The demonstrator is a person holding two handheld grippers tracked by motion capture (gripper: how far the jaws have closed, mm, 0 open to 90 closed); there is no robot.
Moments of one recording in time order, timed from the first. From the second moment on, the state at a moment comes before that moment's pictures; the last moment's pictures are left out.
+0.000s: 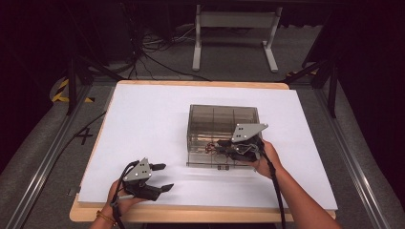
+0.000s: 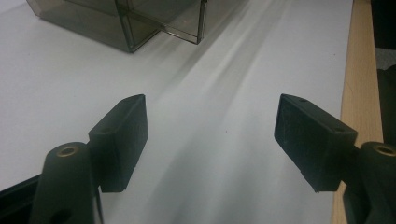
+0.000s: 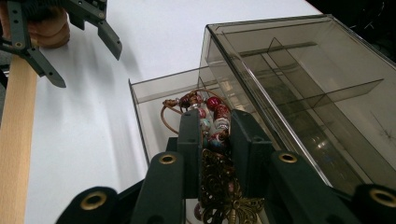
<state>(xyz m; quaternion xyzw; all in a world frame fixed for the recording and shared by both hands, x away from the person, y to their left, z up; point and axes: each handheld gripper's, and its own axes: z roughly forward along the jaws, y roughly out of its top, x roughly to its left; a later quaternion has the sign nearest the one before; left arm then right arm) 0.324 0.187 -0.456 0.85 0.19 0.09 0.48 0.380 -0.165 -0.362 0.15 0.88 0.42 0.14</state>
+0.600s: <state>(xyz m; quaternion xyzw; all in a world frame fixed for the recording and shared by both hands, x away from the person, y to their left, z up) 0.323 0.187 -0.456 0.85 0.18 0.09 0.48 0.377 -0.173 -0.377 0.14 0.90 0.39 0.13</state>
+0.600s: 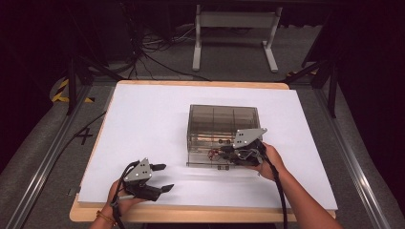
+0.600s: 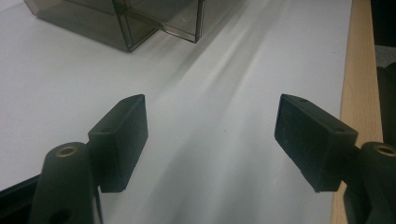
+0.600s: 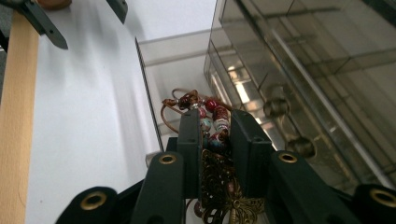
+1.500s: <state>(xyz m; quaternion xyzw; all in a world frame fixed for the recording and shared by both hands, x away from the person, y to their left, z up) 0.323 0.186 -0.456 0.86 0.18 0.09 0.47 0.384 -0.175 -0.390 0.16 0.92 0.35 0.11</state>
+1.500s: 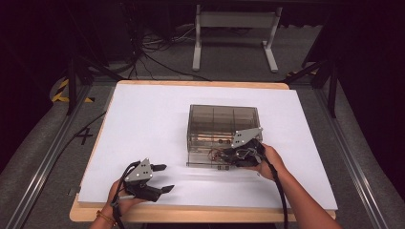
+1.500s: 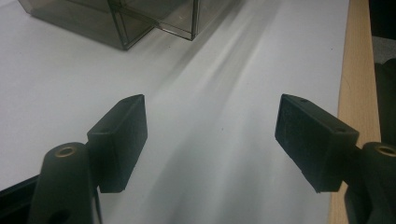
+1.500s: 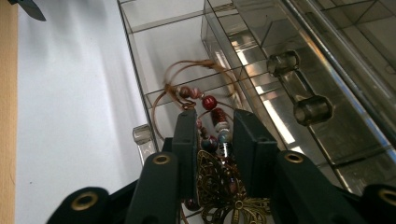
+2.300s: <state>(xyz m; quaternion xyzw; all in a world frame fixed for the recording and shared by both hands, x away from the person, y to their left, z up) 0.325 0.188 -0.456 0.85 0.19 0.09 0.48 0.364 -0.217 -0.372 0.19 0.87 0.44 0.13</state>
